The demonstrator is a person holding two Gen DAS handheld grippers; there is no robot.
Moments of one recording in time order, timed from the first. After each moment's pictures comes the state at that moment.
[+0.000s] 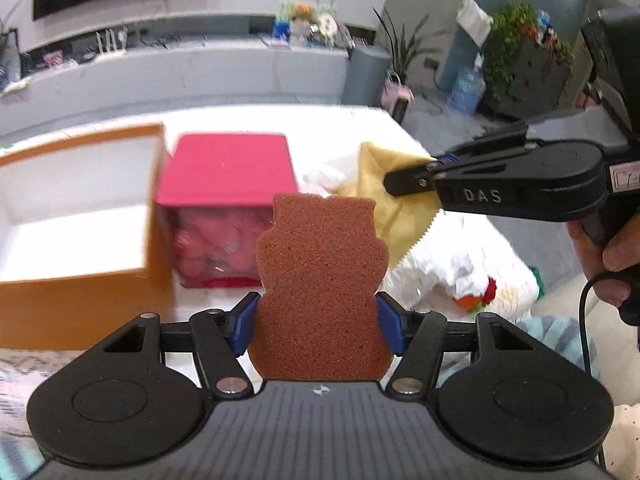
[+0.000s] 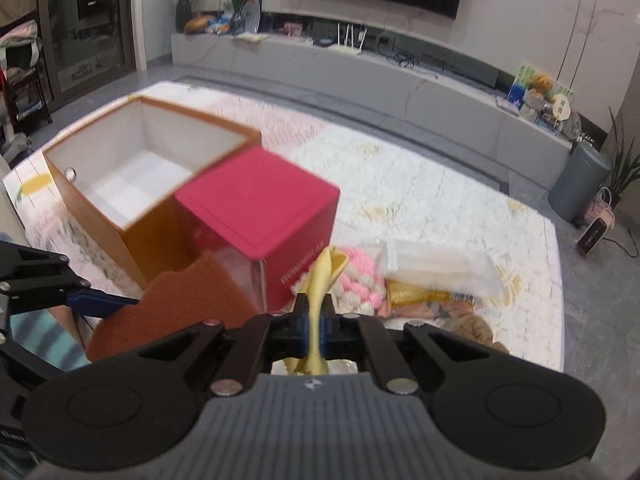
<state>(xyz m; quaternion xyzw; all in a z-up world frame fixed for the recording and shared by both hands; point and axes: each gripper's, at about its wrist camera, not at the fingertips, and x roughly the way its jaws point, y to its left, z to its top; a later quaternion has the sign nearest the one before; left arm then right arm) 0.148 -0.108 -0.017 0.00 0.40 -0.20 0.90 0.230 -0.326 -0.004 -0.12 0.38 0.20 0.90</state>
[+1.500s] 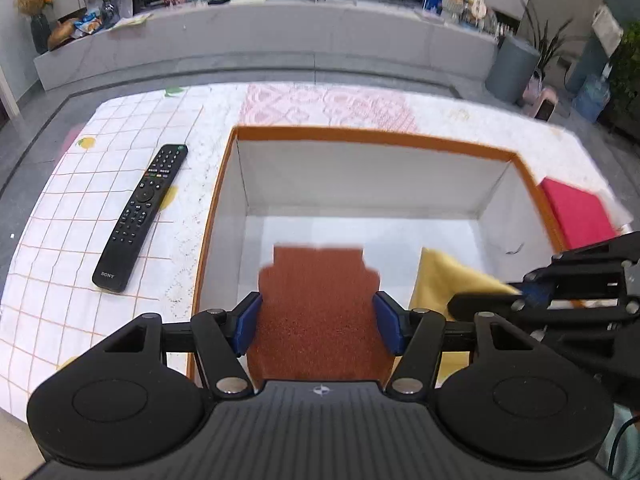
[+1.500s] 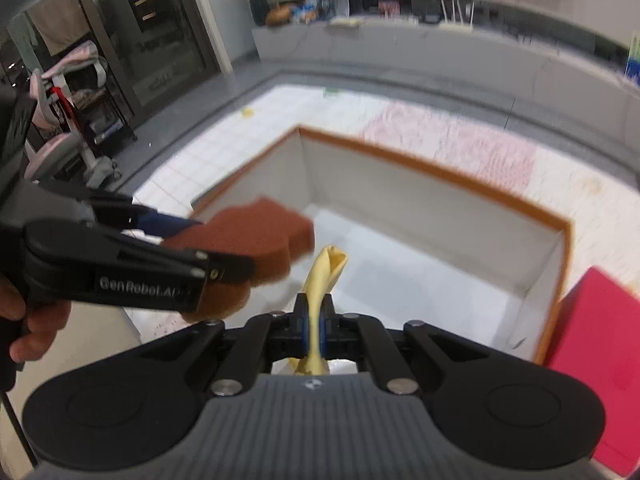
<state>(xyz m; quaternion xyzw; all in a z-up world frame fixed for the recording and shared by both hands) 0.270 0.121 -0.027 0.00 0.49 -0.04 0.87 0.329 -0.046 -0.028 -0.03 0.45 0.32 0.83</state>
